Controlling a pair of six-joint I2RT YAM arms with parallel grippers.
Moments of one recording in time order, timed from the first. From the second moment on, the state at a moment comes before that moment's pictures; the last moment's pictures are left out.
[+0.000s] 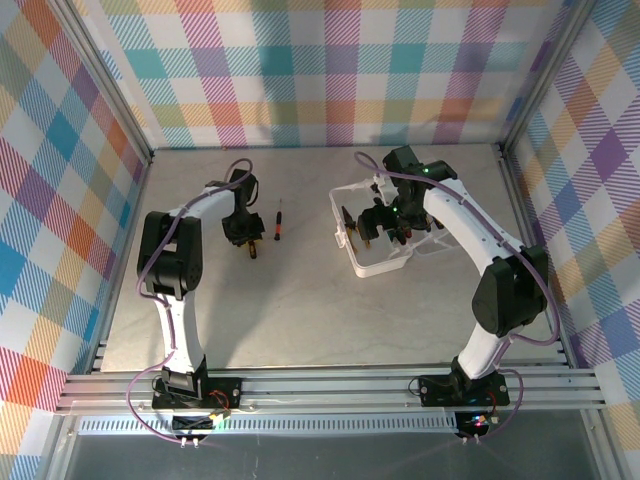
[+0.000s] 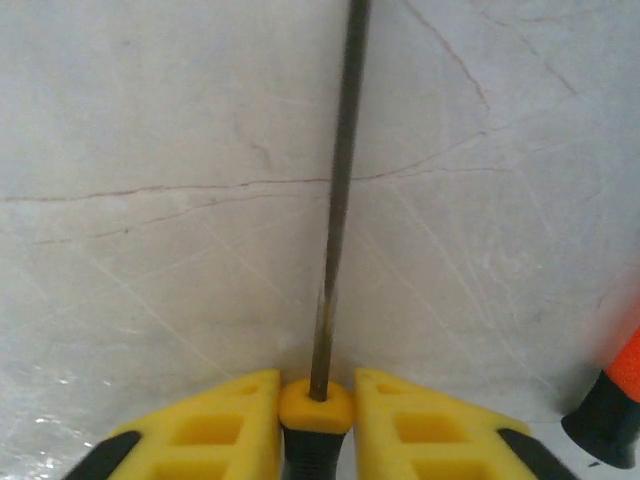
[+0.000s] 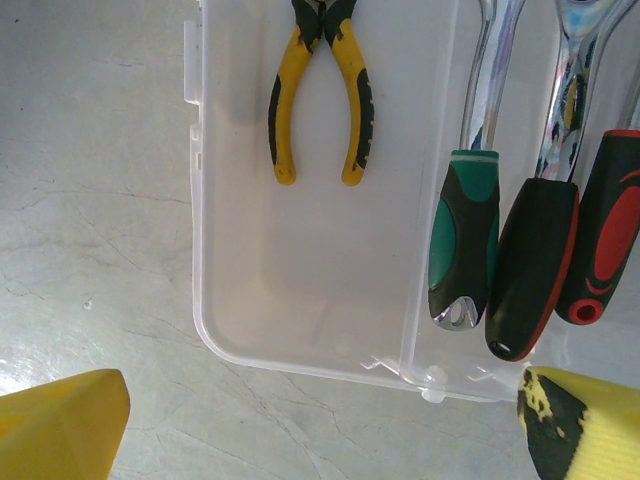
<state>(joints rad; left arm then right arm) -0.19 2.06 1.49 -0.84 0.04 -0.52 0.42 1.72 1.60 -1.15 -0.15 0.08</state>
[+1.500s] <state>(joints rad) -0.45 1.64 1.53 -0.62 0.55 -0.67 0.56 1.64 1.53 -0.73 -0.53 0.30</state>
